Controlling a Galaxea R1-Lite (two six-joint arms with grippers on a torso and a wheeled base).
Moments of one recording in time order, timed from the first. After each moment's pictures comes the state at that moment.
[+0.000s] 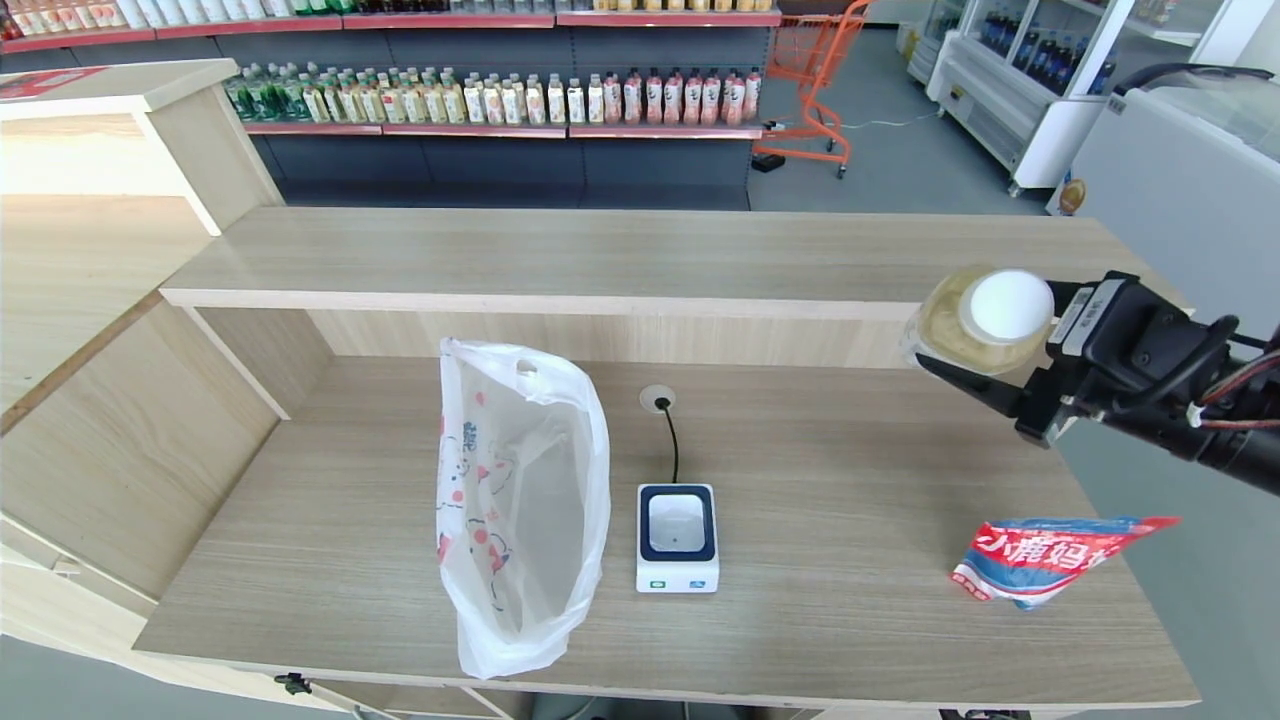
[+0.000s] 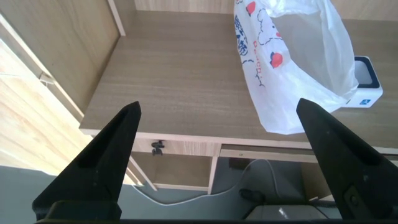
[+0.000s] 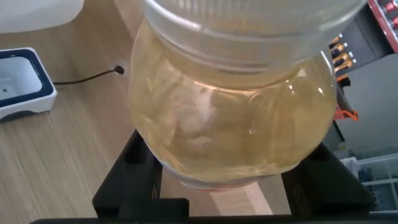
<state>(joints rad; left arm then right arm) 0.00 0.00 0.00 0.00 0.00 0.00 0.20 1.46 -0.66 -0.86 0.43 -1.01</state>
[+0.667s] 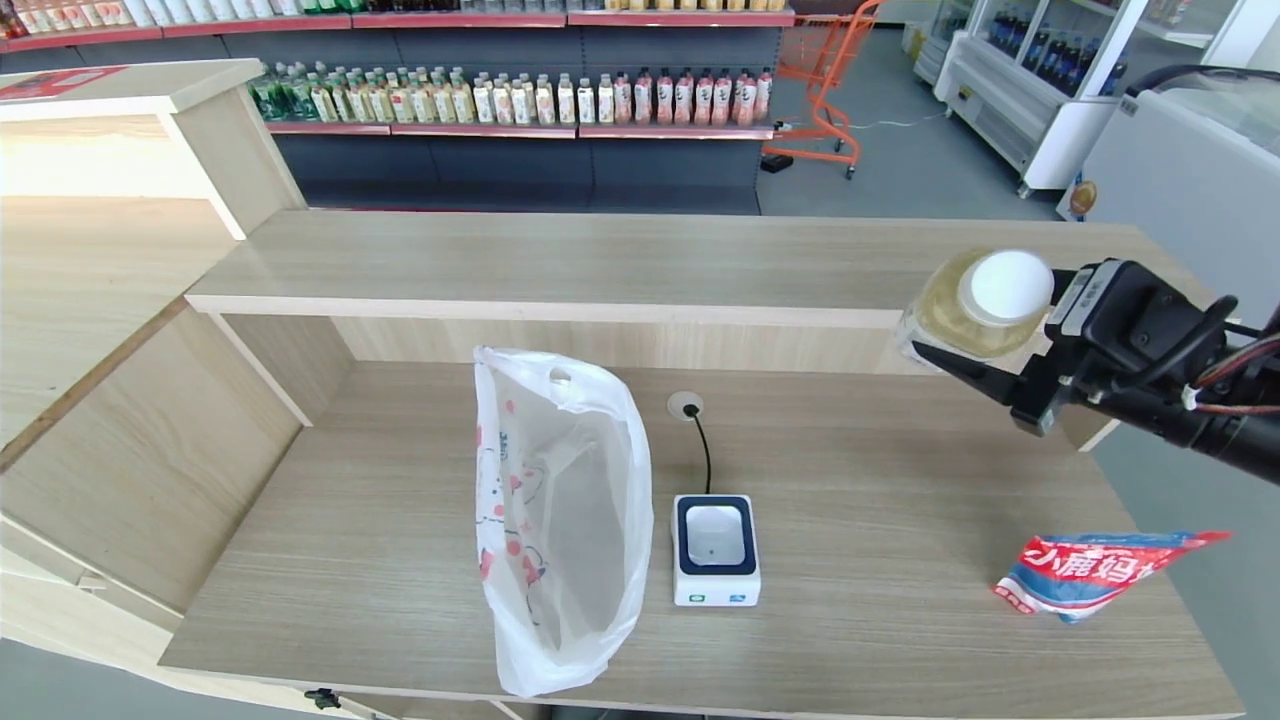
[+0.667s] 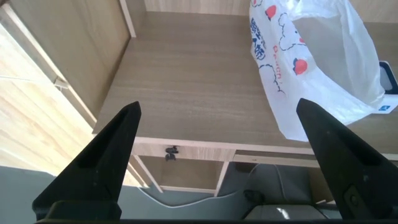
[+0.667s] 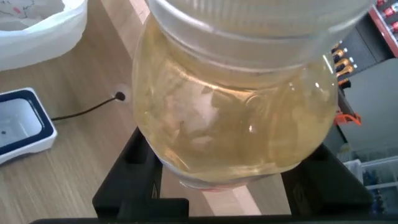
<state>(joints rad) 0.00 0.00 0.00 0.00 0.00 -0.01 0.20 1.47 -0.69 -0.86 0.43 -0.97</state>
